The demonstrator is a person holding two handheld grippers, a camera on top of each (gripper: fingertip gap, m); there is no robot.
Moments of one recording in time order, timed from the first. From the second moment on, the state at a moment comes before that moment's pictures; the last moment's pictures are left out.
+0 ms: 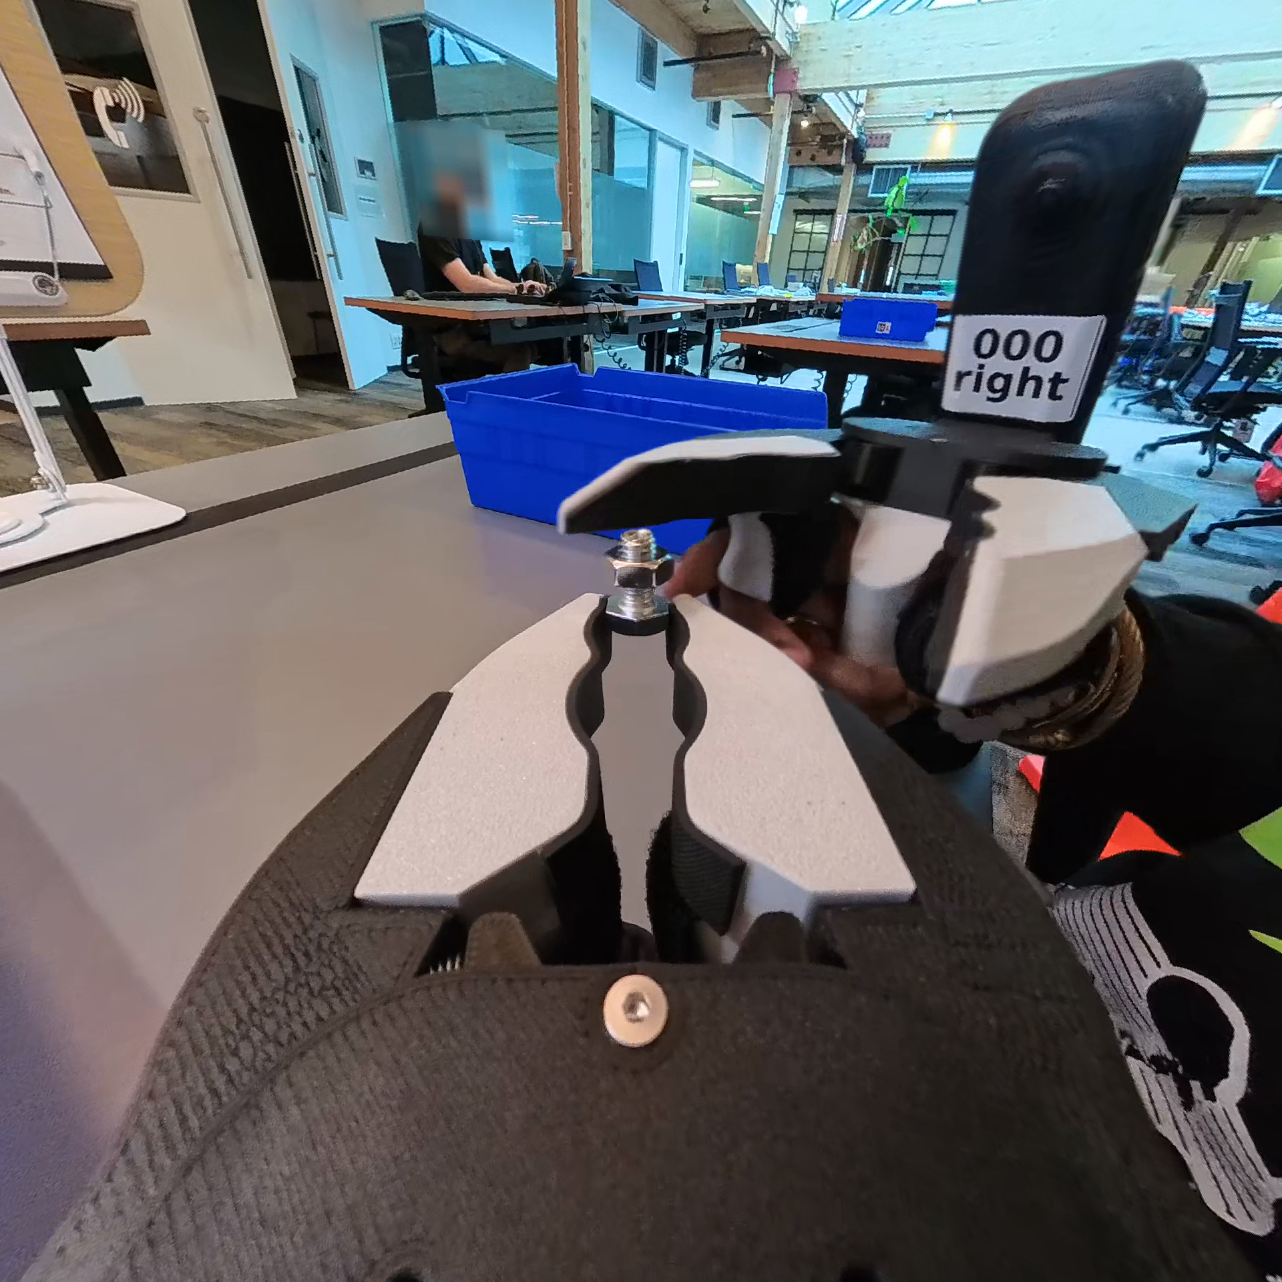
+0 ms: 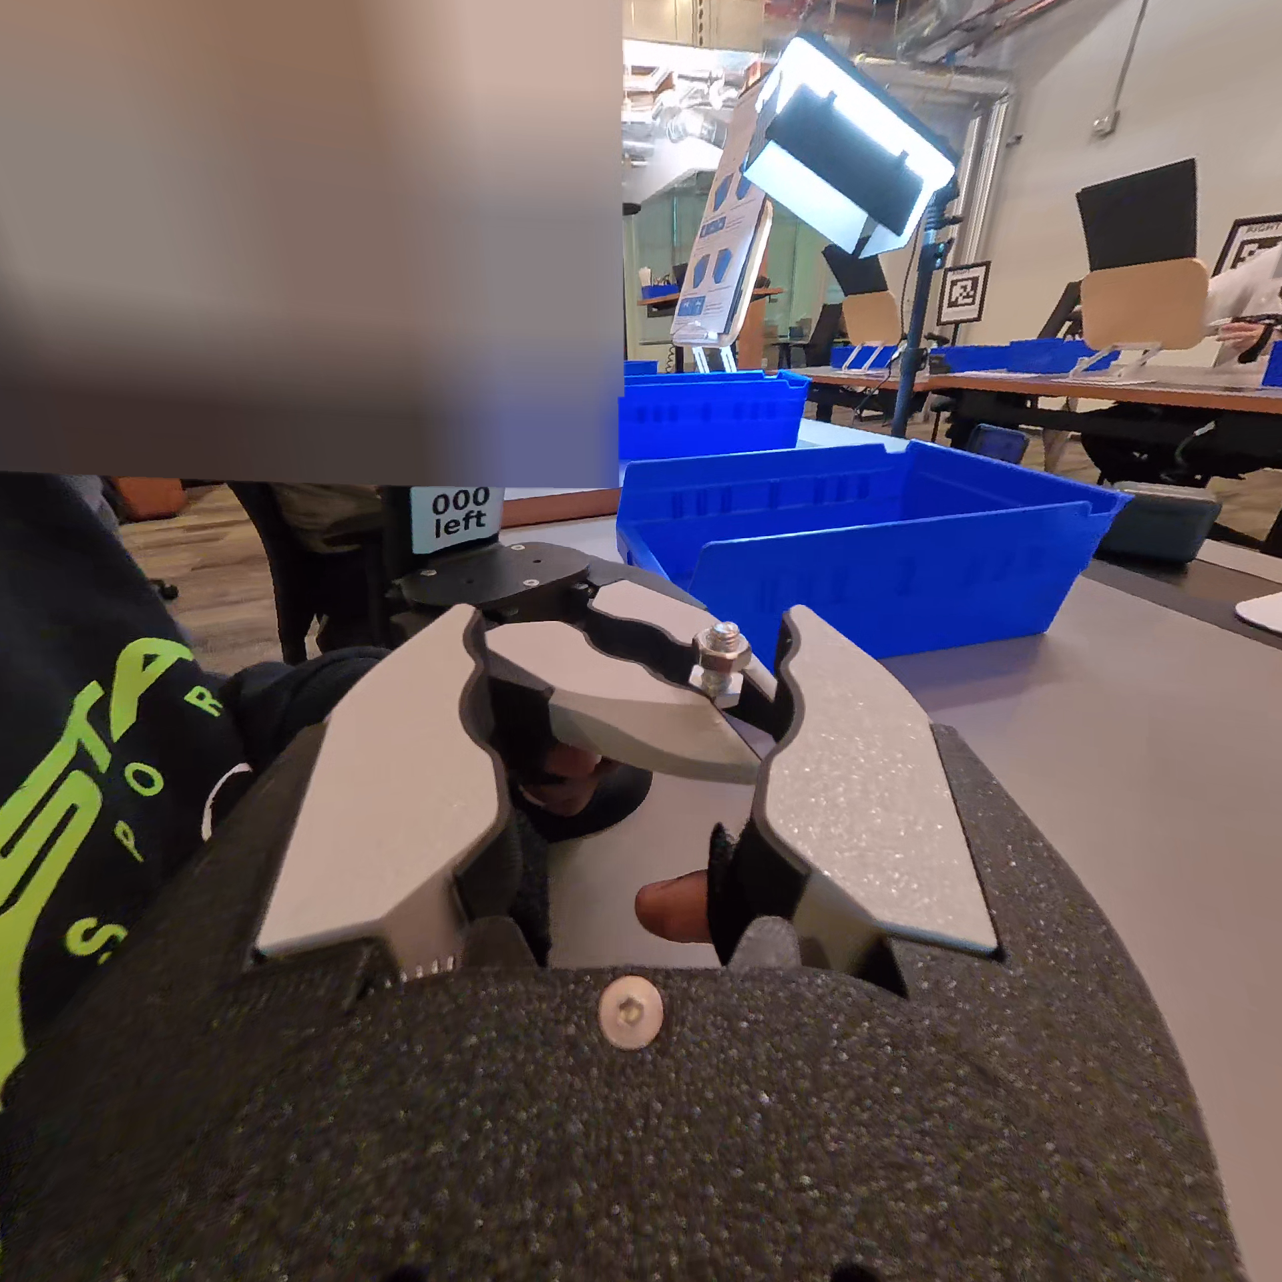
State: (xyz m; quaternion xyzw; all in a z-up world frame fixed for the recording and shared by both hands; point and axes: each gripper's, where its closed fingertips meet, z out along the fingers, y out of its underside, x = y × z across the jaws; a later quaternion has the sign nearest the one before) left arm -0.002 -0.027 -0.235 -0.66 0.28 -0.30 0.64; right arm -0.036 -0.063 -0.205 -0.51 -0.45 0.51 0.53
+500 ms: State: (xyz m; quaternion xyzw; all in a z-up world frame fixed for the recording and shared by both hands) left arm -0.002 -0.027 -0.235 -0.66 0.27 -0.30 0.64; right arm -0.036 -0.067 -0.212 -0.52 -0.46 0.50 0.52
